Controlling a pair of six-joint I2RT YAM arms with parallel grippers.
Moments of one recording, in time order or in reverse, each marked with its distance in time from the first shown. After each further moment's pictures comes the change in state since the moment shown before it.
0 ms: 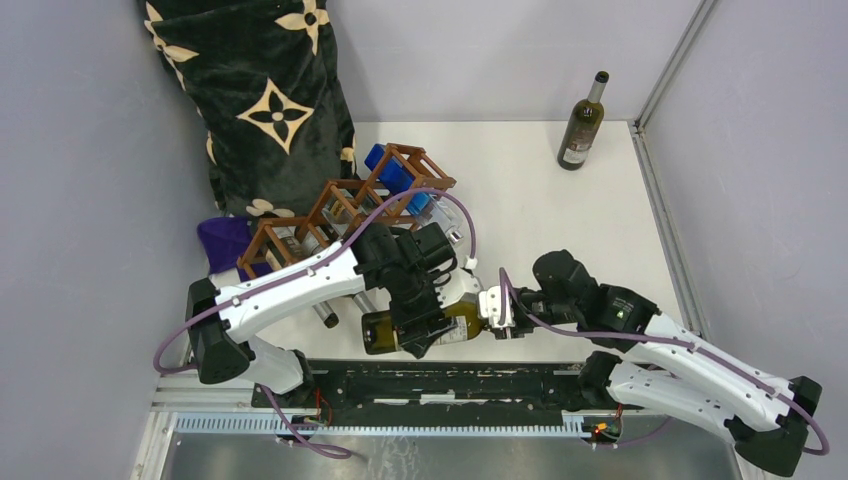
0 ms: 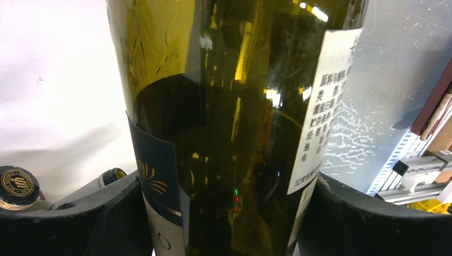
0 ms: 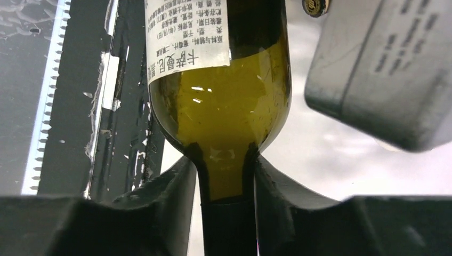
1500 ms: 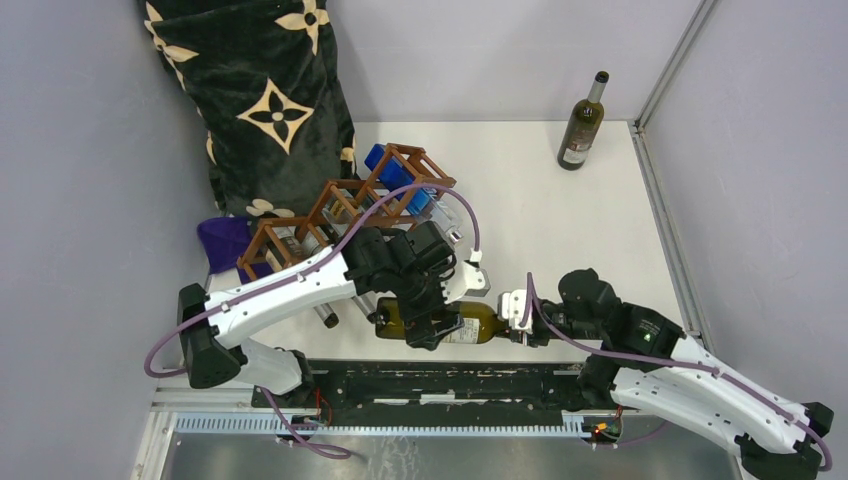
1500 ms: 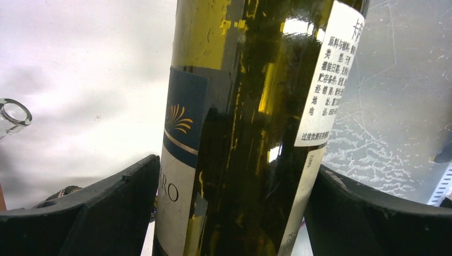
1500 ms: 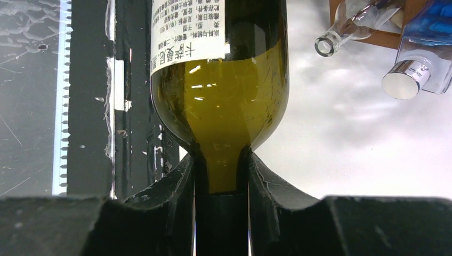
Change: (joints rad) left arm -0.010 -0.045 -0.036 0.158 -0.056 0.032; right arm 0.027 -0.212 -0.088 -0.029 0.092 0.174
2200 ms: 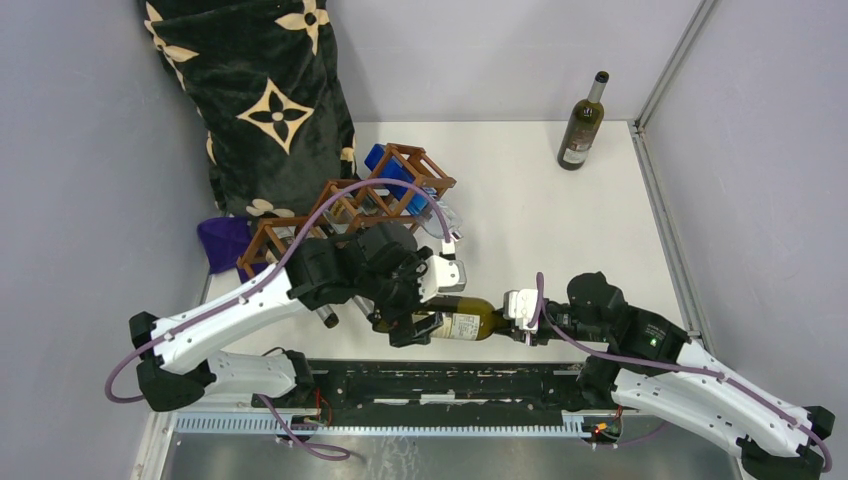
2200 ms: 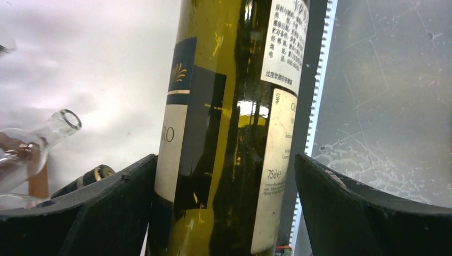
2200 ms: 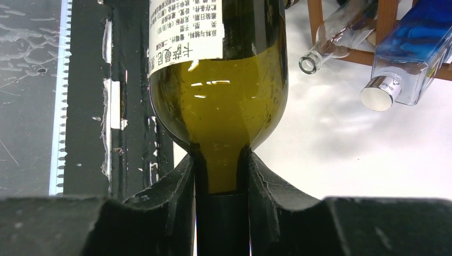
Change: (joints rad) left arm 0.004 -0.214 -0.070 0.092 -0.005 0.003; right arm 0.007 -0.048 -0.017 0.063 0.028 0.037
